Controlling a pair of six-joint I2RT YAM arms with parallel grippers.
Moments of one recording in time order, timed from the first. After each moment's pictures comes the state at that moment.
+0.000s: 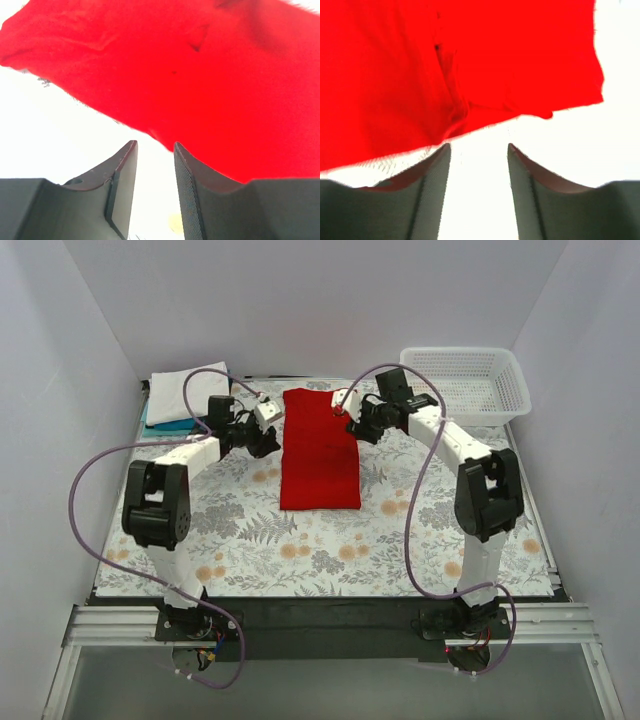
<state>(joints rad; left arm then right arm) -0.16 1.91 1.28 -0.08 0.73 0.62 0.43 2.00 1.67 -0.54 -0.45 -0.95</state>
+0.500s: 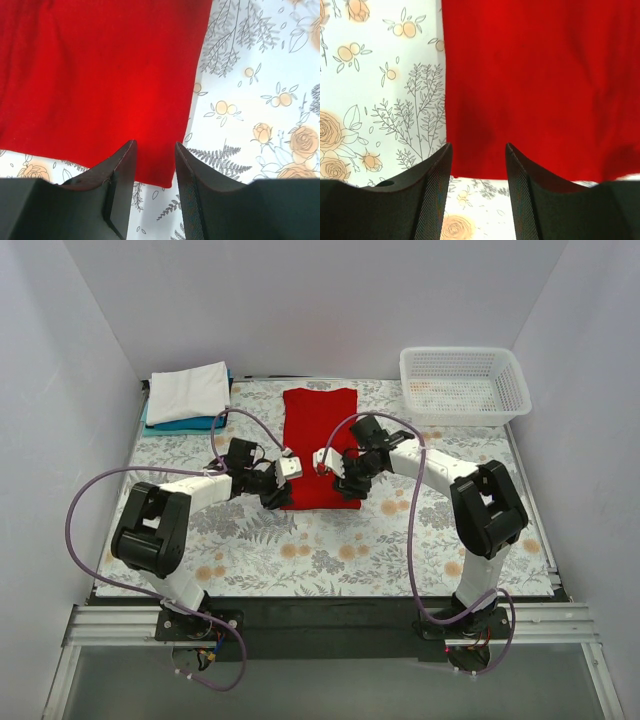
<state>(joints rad) -0.32 1.66 0.87 -0.14 0.76 0.76 0.60 1.83 1.33 -0.61 -0.52 -0.94</state>
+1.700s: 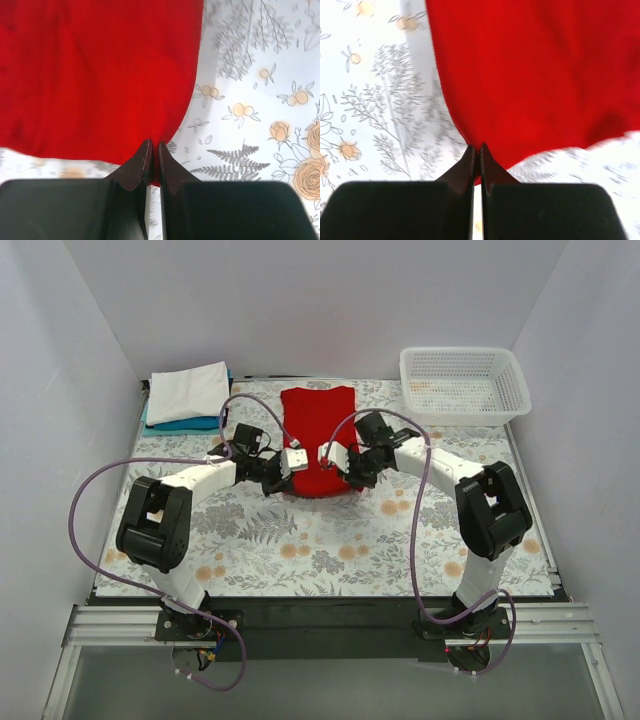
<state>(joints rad) -0.34 1.72 1.01 -0.30 0.71 0.88 0.58 1.83 1.30 -0.59 -0.42 -0.91</state>
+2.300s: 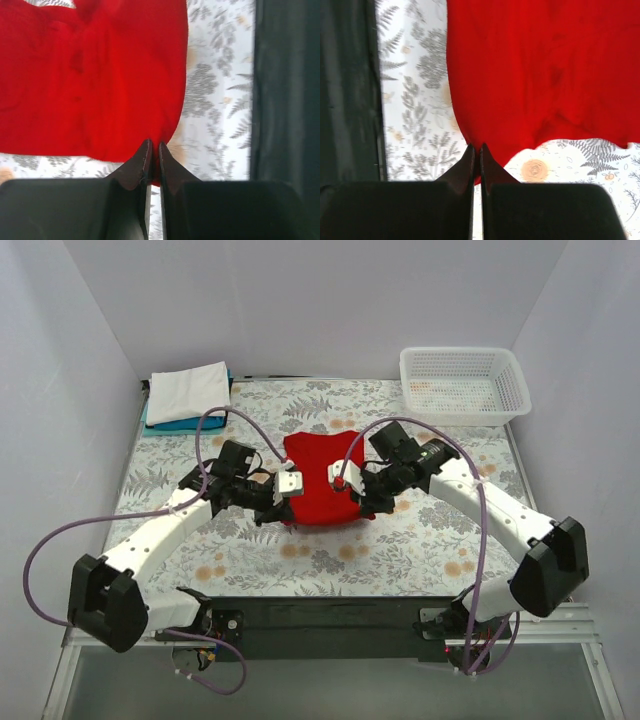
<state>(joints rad) -0.46 1.27 0.93 -0.63 0.78 0.78 0.67 1.45 1.25 -0.95 -0.52 -0.85</state>
